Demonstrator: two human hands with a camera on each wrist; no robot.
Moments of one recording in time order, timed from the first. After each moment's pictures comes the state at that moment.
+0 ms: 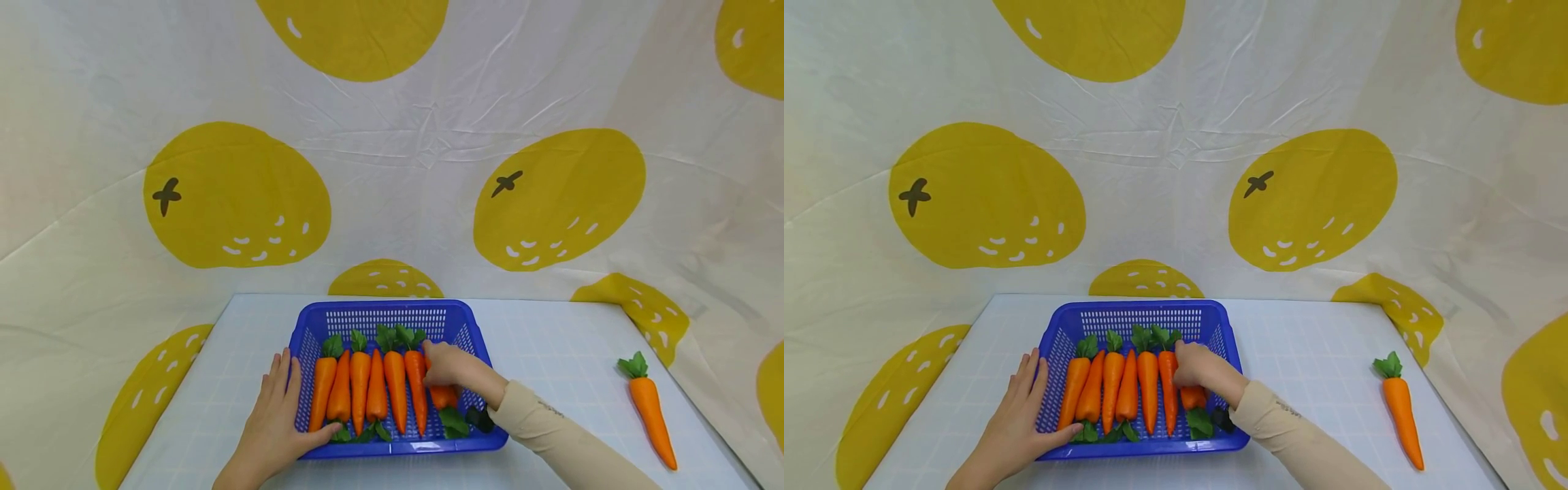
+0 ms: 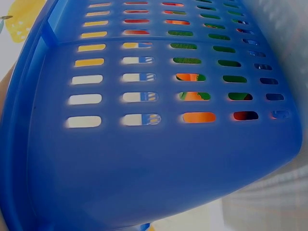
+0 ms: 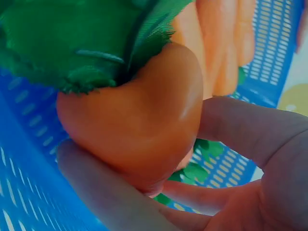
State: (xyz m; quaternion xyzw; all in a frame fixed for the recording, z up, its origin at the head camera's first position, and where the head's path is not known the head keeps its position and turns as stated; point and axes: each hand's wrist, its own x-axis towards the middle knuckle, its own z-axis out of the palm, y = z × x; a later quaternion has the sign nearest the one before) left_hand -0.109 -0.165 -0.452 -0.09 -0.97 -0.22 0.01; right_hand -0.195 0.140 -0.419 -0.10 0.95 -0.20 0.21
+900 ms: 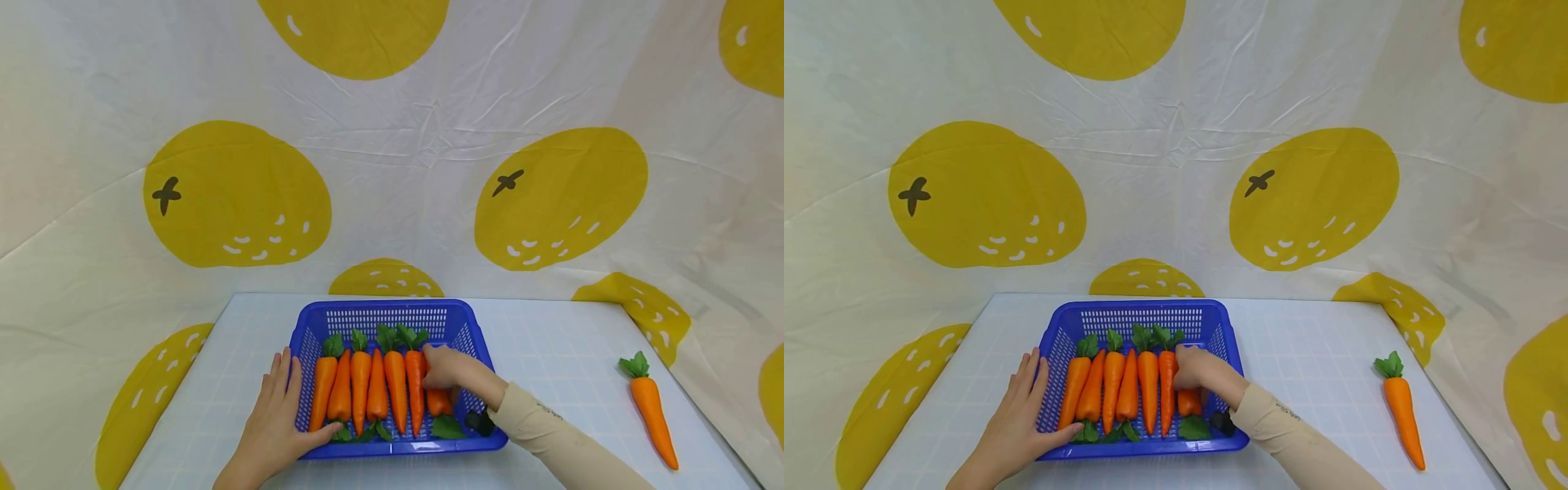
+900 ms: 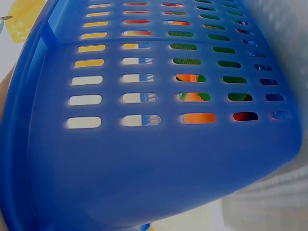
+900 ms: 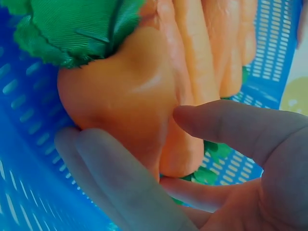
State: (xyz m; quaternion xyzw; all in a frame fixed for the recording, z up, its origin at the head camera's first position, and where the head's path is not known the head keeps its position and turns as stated) left_hand -0.109 -0.165 -0.451 -0.09 -0.97 -0.22 0.01; right_hand -0.200 0.141 -0.433 -0.09 0.94 -0.23 0.23
